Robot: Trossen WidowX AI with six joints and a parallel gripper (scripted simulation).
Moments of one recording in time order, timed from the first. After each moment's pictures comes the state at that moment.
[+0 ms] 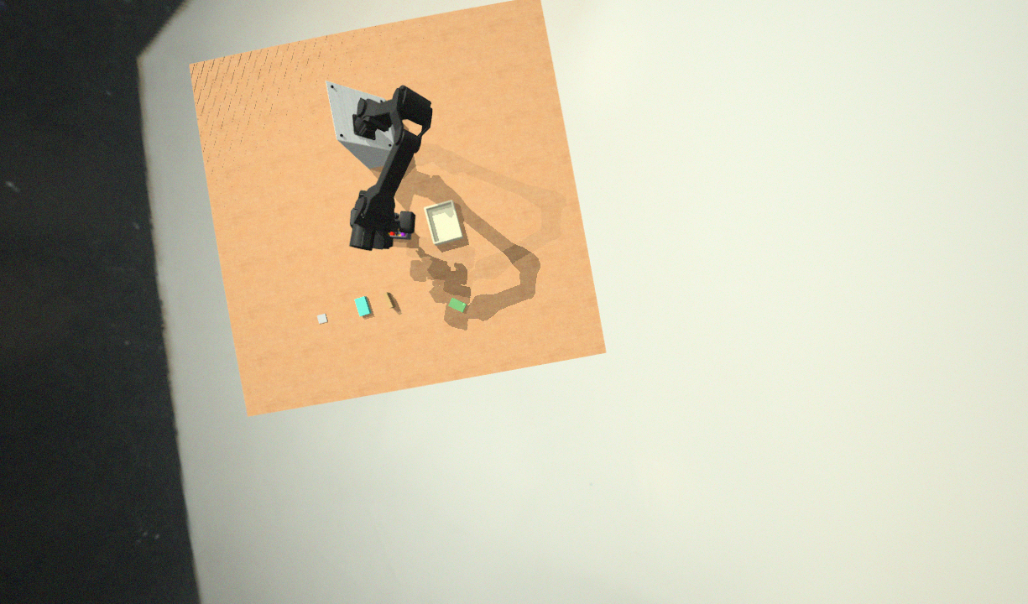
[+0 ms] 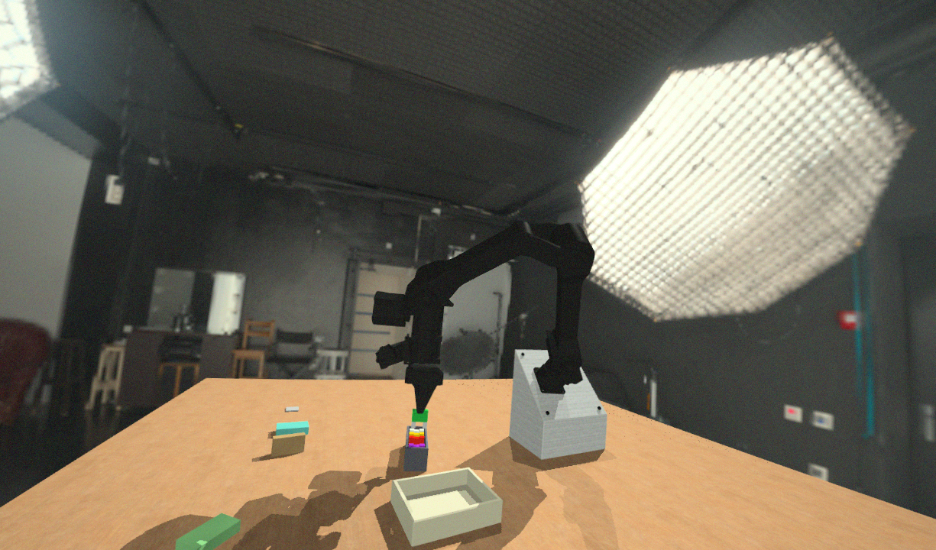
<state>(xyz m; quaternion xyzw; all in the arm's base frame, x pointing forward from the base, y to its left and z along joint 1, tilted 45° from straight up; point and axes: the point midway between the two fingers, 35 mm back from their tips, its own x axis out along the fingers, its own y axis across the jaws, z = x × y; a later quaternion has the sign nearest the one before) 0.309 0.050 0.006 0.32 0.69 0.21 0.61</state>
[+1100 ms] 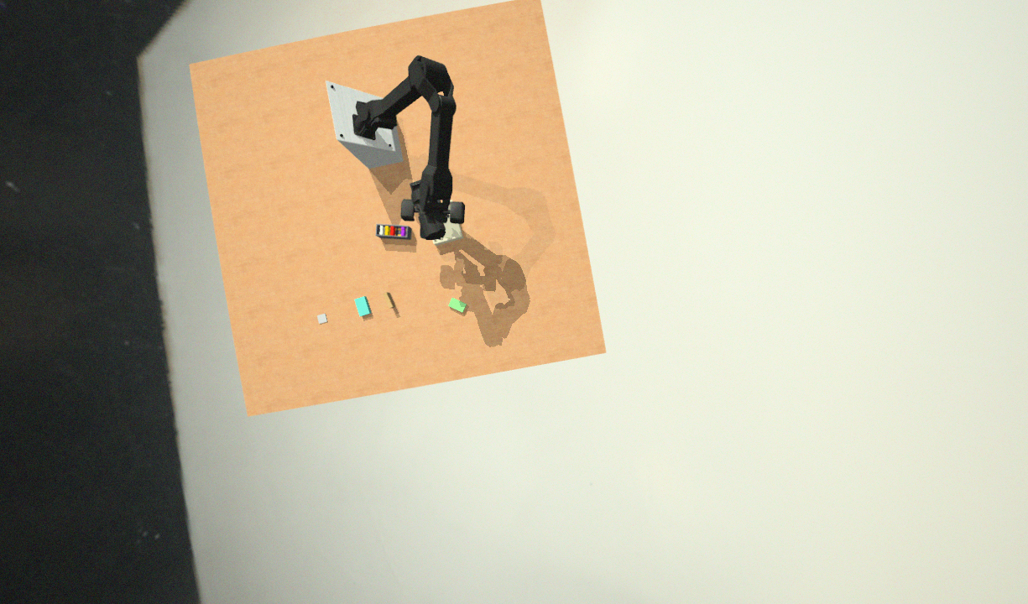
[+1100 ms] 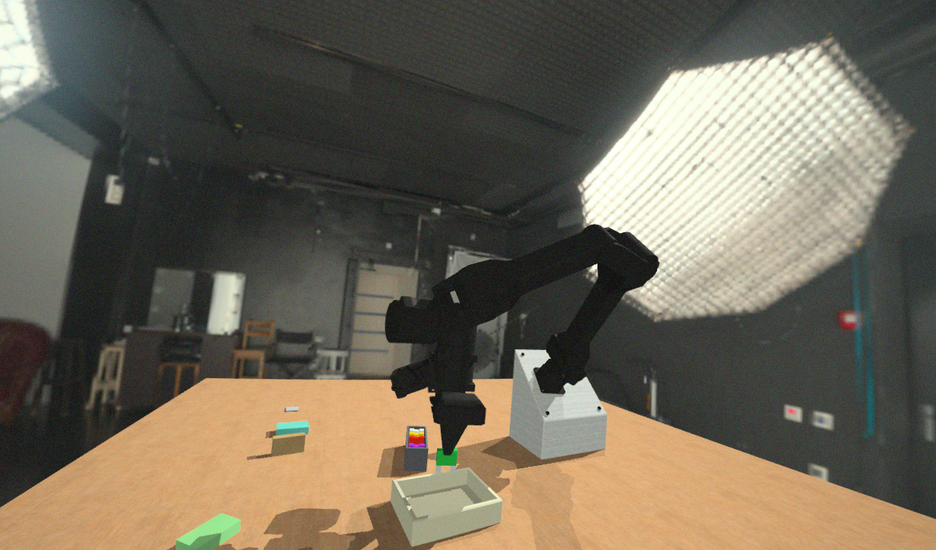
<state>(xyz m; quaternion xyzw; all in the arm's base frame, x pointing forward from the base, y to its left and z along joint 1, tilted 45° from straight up) 0.297 0.163 0.106 0.32 0.69 0.22 0.61</state>
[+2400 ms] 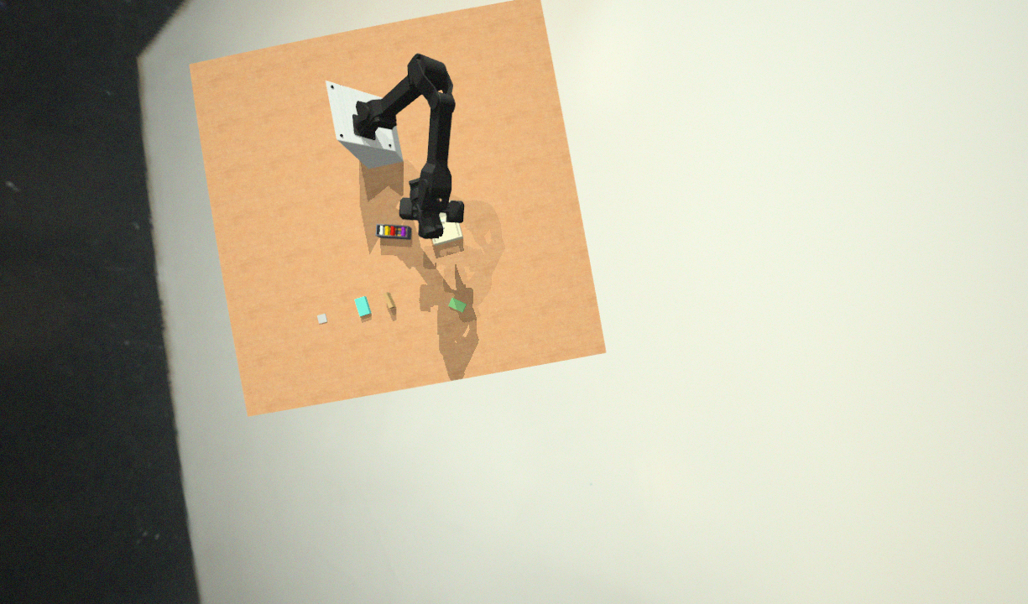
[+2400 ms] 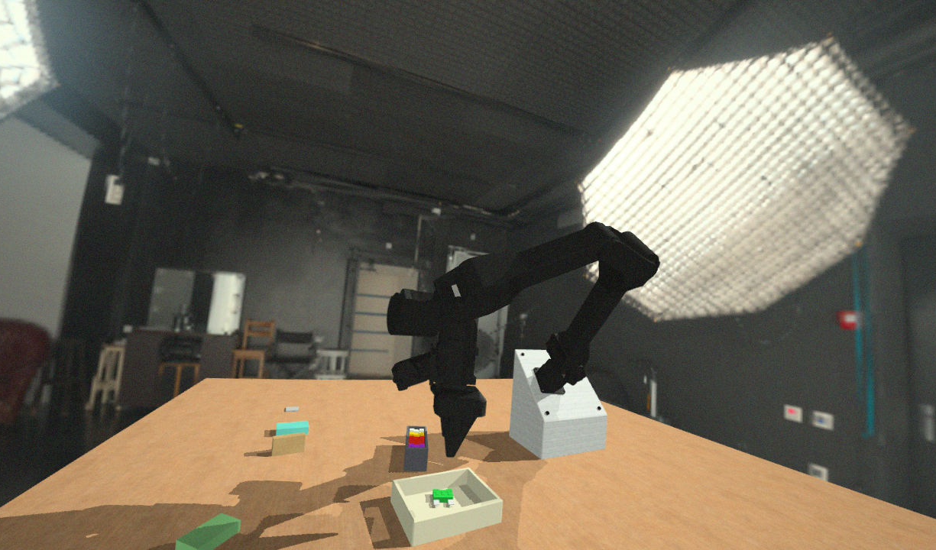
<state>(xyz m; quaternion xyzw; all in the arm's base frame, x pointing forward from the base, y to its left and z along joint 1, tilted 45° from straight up) 0.296 0.156 0.112 0.32 0.69 0.22 0.61</state>
